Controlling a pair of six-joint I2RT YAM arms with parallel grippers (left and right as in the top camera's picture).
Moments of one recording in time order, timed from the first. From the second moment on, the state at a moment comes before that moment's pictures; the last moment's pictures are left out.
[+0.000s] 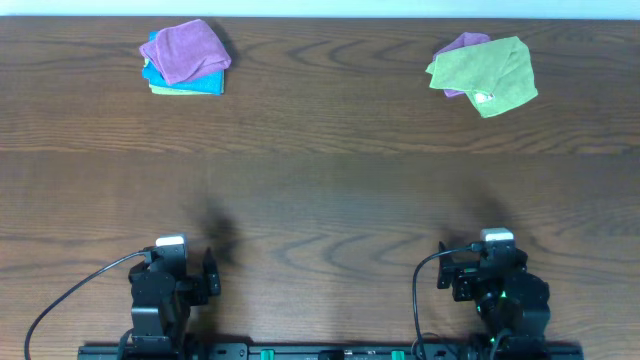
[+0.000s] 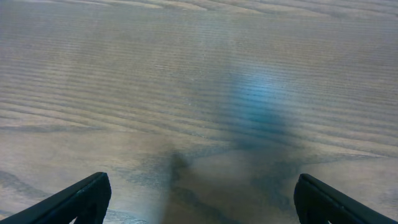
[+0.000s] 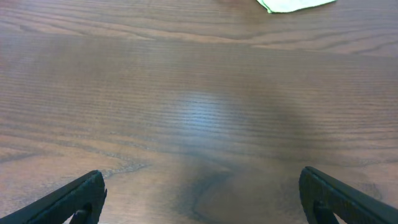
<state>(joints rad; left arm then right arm) -0.05 0.01 0.18 -0.82 -0.12 -0.07 0.01 0.02 0.17 -0.70 -0.05 -0.05</state>
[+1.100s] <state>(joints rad) -0.05 0.01 0.18 -0.82 -0.12 -0.07 -0.14 1.41 1.23 -0.68 0.00 0.03</state>
